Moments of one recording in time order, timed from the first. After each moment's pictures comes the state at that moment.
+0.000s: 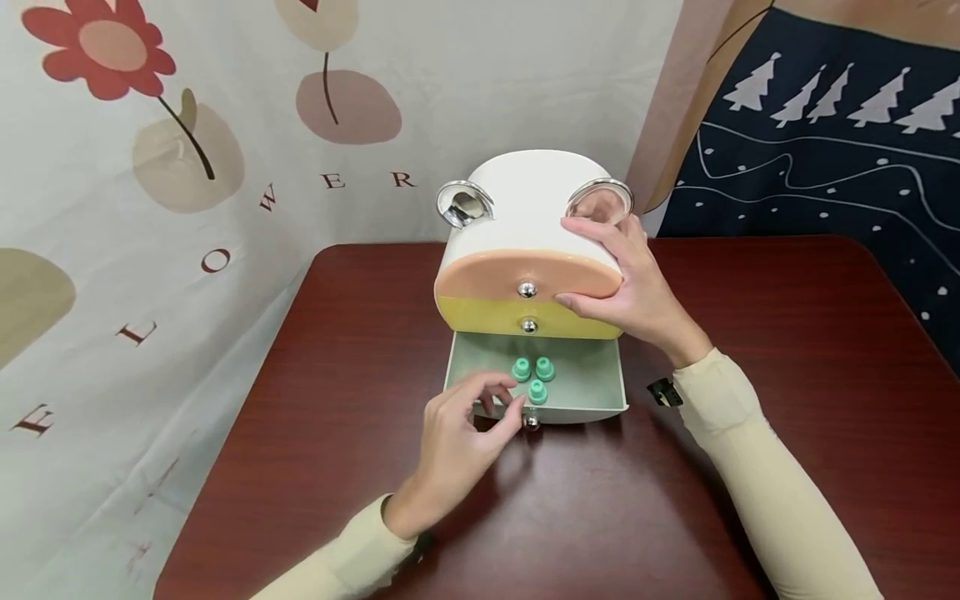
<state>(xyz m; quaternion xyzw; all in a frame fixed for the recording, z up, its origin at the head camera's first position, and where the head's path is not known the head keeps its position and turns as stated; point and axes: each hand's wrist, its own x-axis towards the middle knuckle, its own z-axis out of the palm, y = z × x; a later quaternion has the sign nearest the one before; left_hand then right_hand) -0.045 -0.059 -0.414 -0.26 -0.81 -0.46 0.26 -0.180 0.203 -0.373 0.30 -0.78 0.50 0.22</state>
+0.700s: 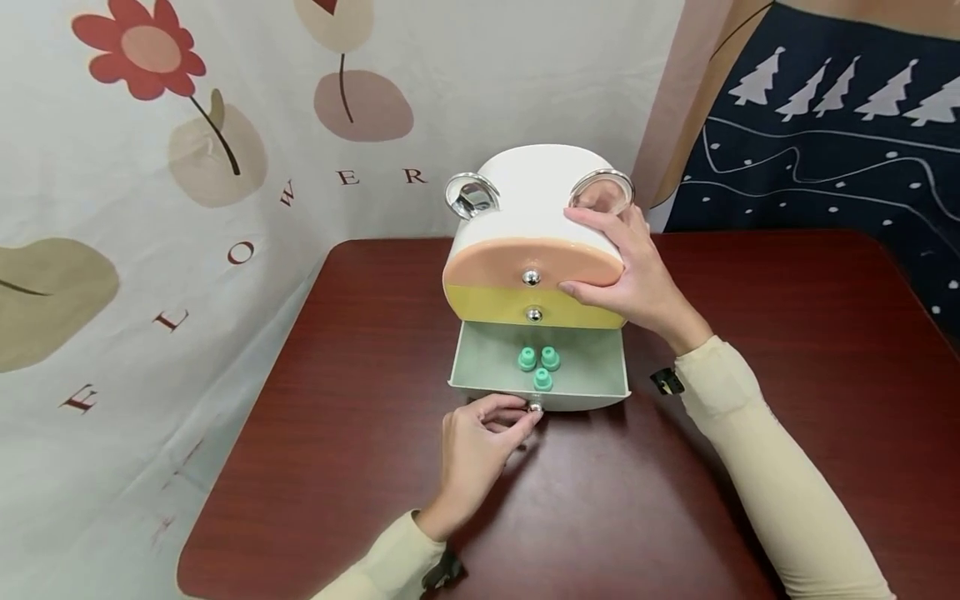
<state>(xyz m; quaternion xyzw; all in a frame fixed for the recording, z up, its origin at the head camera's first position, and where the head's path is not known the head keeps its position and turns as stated) -0.014 -0.045 -0.444 -0.04 -0.83 -0.55 0.10 -0.179 0.202 -0.370 0.30 -0.79 0.50 0.20</state>
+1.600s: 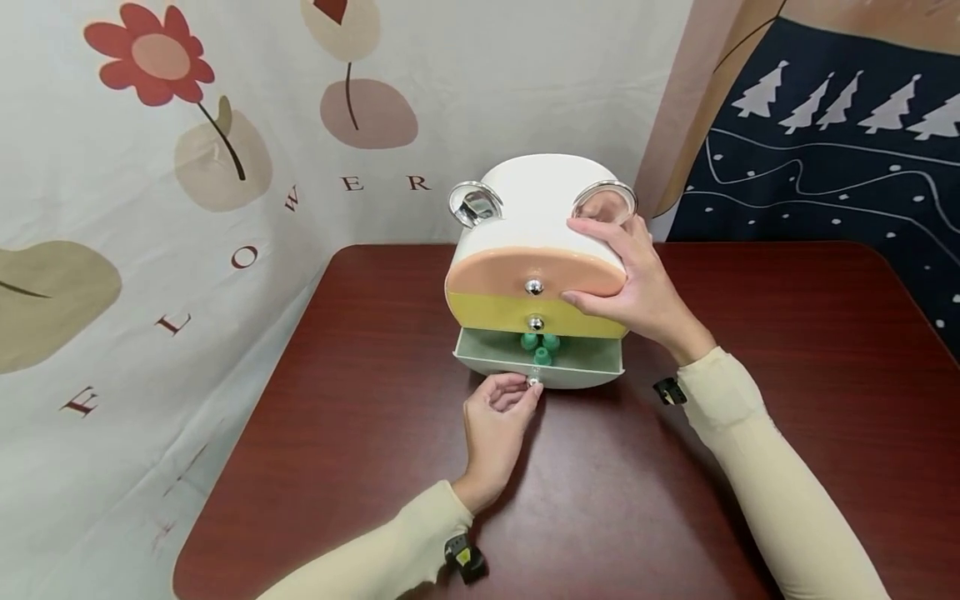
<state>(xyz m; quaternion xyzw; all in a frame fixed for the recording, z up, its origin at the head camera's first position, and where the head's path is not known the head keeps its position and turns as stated) -0.046 -0.014 -0.466 0.03 -0.69 -0.72 0.12 -0.177 0.204 -0.370 0.30 -0.79 0.50 0.21</state>
